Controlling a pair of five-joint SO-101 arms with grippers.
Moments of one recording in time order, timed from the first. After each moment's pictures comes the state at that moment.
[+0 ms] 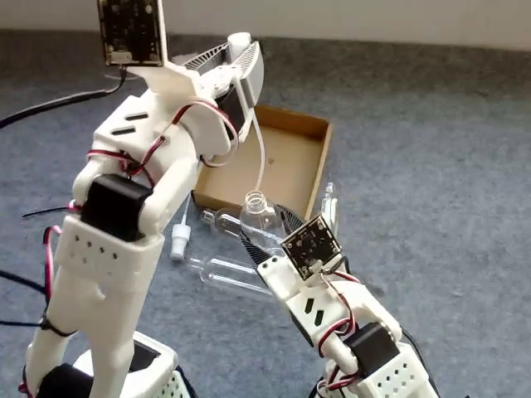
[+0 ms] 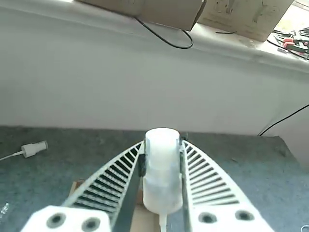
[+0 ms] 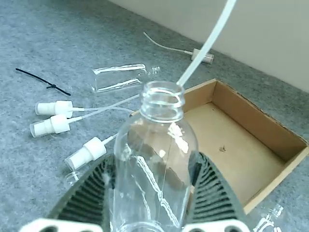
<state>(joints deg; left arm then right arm) 17.5 -30.6 0.3 48.1 23.6 -37.8 -91.1 80.5 36.5 9.4</state>
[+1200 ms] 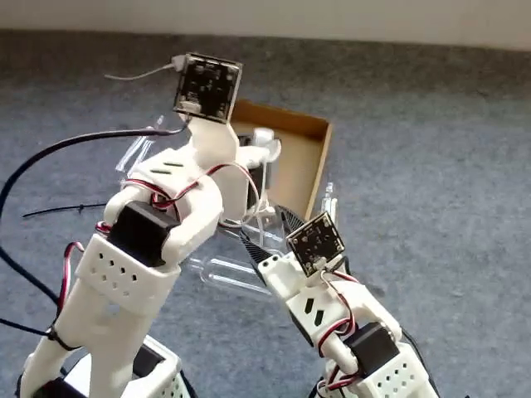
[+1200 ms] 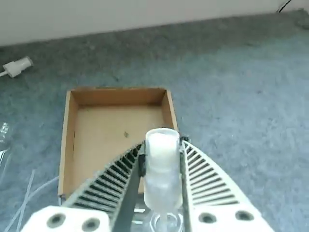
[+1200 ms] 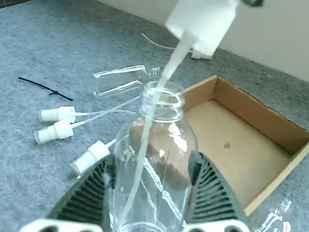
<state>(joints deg) 25.3 -37.1 15.4 61.9 18.1 -37.8 -91.1 80.5 36.5 5.7</state>
